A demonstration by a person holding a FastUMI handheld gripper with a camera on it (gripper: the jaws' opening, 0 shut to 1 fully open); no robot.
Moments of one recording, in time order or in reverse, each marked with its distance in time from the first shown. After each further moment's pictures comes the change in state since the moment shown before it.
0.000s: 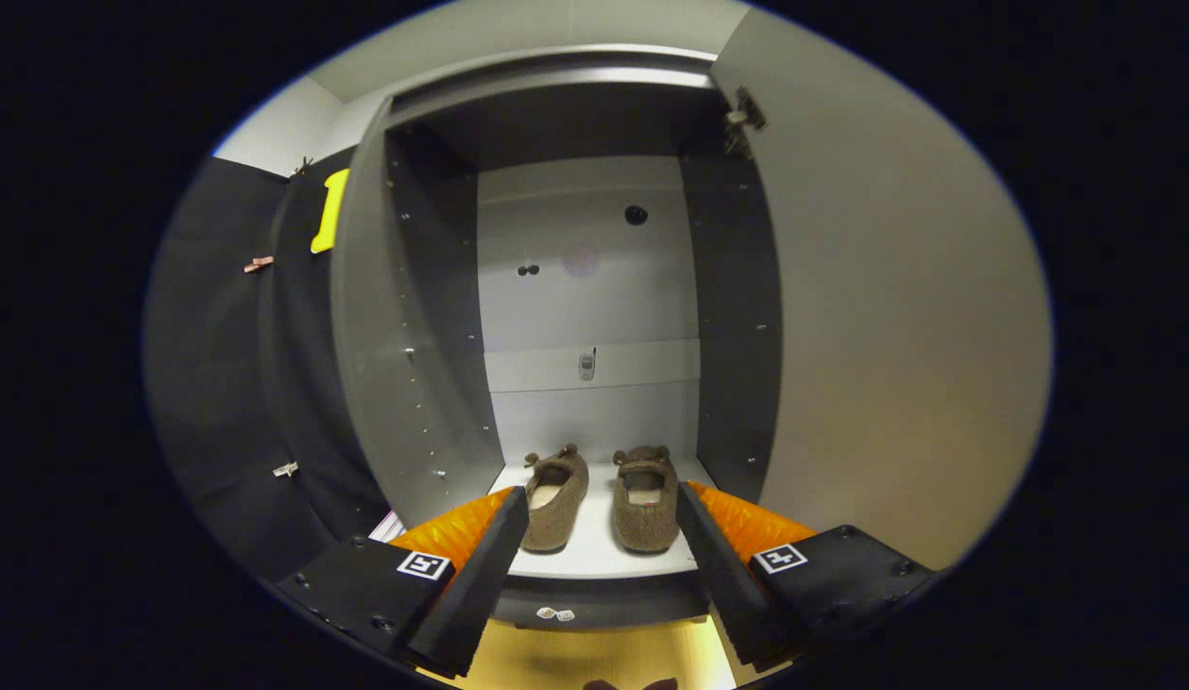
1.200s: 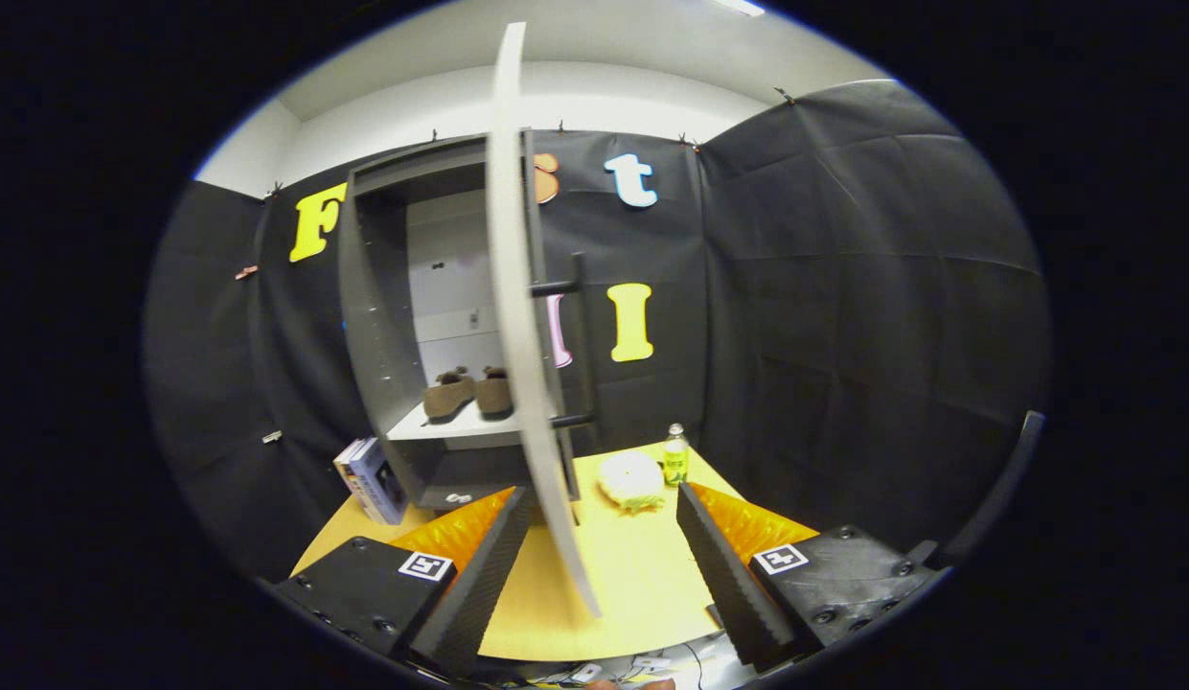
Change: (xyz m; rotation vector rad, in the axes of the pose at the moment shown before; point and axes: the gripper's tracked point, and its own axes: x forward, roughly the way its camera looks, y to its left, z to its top) arm -0.283 -0.229 -0.034 0.044 0.058 -0.208
